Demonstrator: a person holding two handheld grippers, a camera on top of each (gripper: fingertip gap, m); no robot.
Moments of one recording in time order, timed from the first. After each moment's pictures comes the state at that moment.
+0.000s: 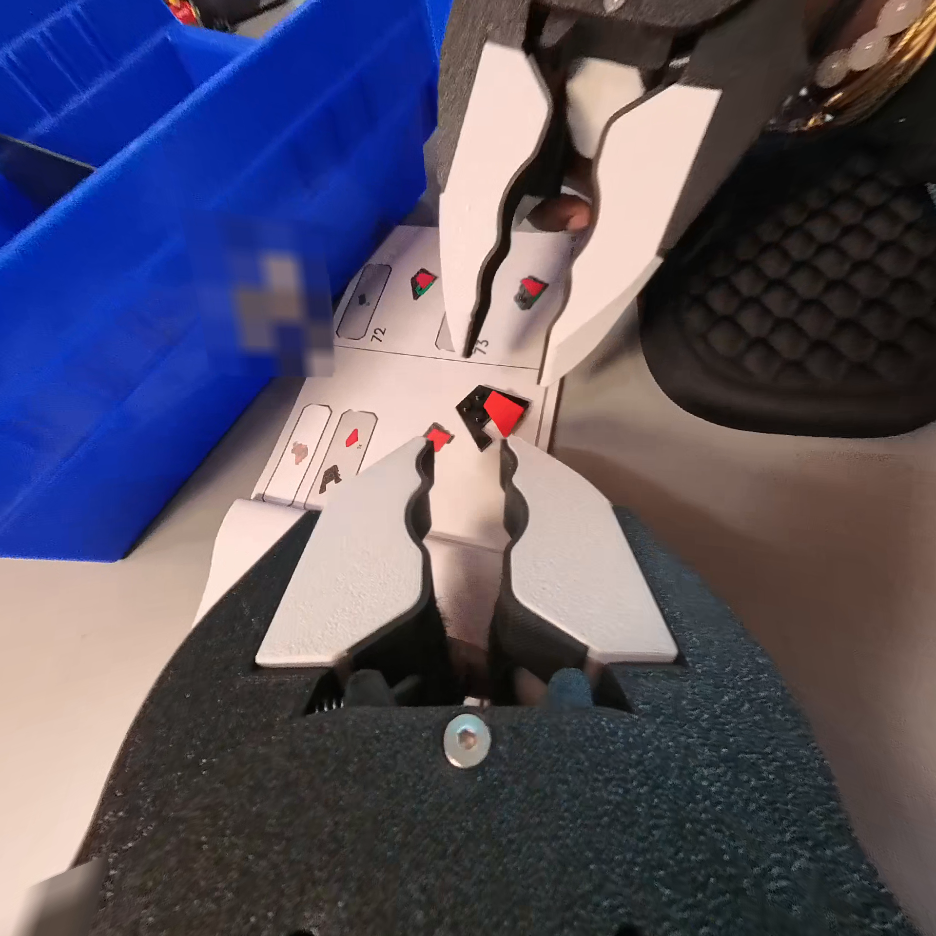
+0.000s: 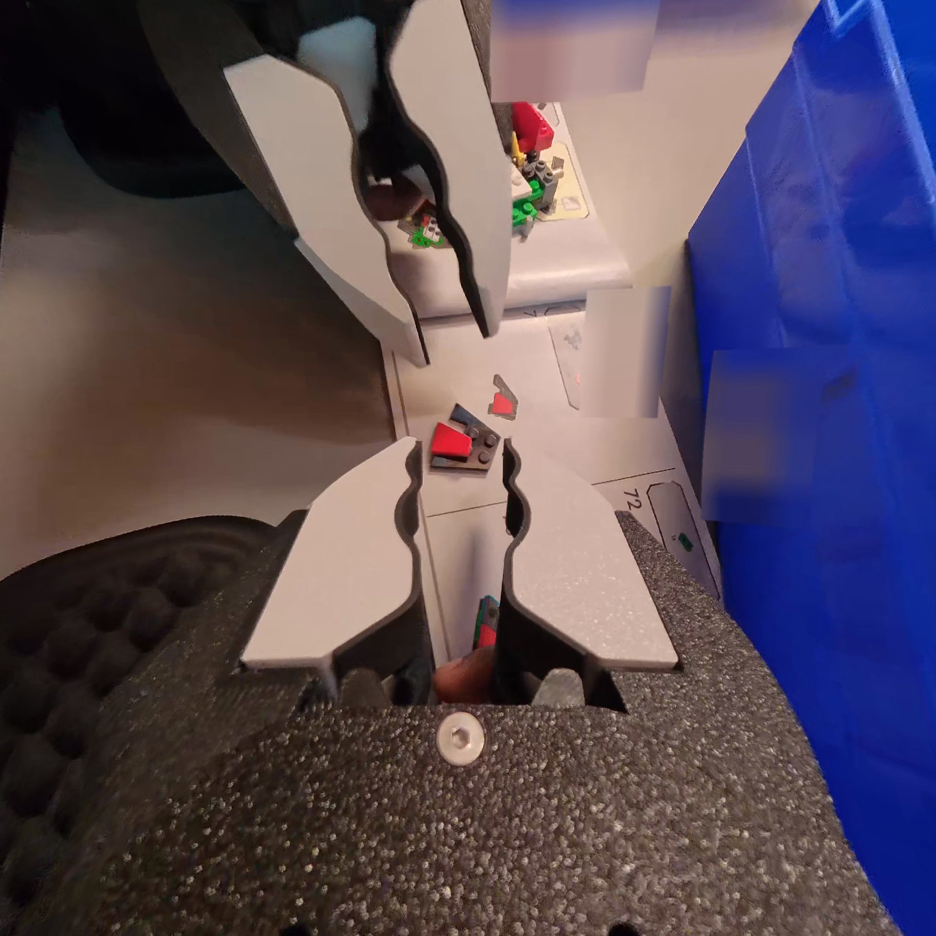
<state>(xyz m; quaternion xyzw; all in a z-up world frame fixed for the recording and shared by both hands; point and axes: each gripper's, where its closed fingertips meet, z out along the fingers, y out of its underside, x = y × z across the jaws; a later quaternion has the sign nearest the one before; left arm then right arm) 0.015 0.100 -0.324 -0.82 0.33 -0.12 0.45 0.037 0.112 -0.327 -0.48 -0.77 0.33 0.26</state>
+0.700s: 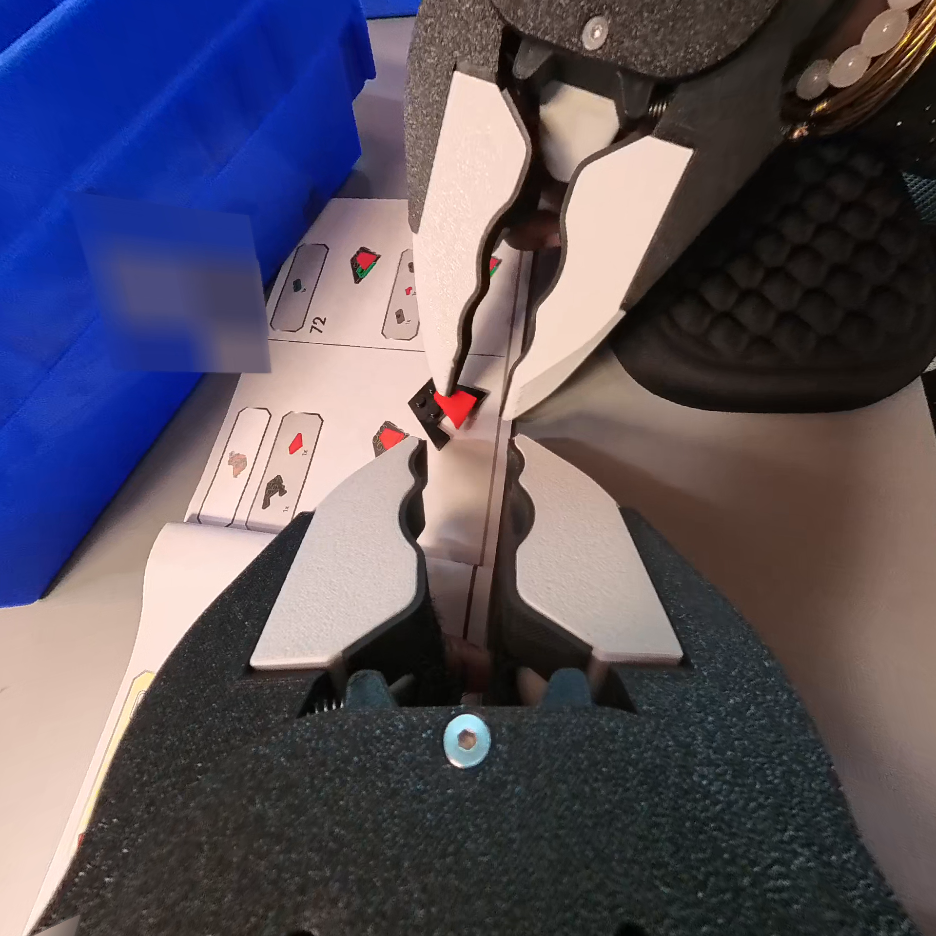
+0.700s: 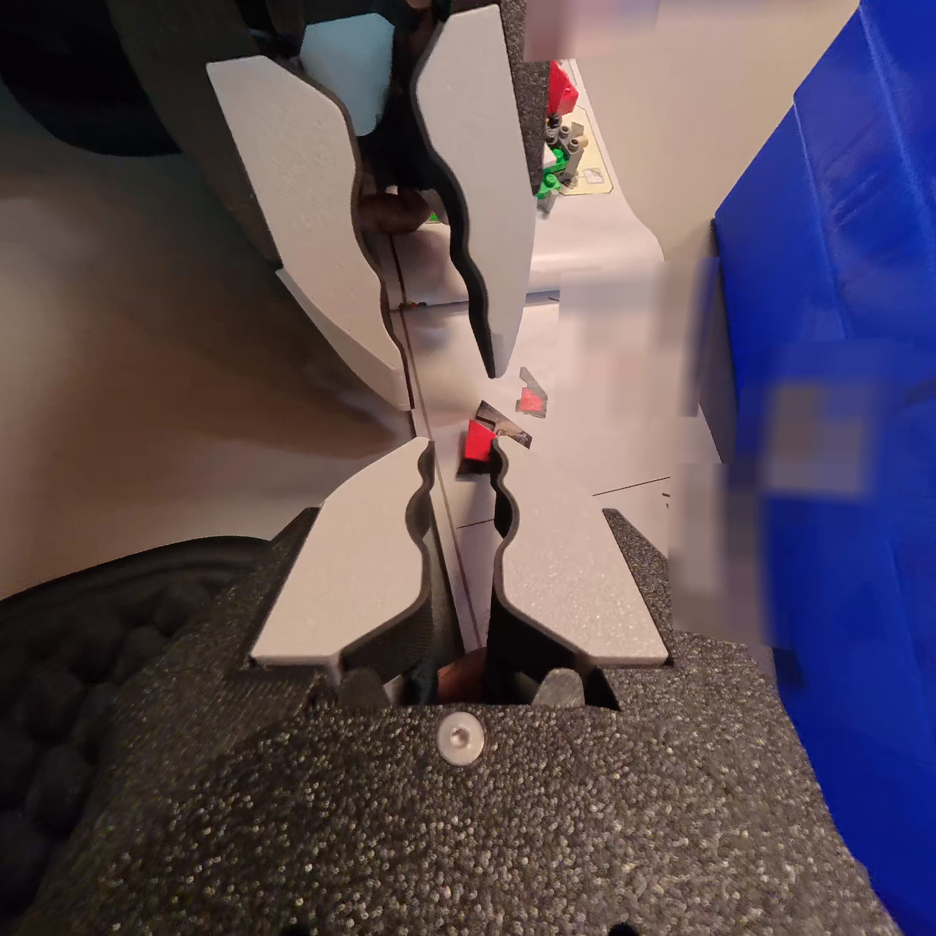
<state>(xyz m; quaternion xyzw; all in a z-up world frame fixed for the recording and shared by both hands) 0.030 0.093 -0.339 -0.82 0.36 -0.14 0.41 0.036 0.100 -0.345 -0.49 -0.77 0.30 0.28</state>
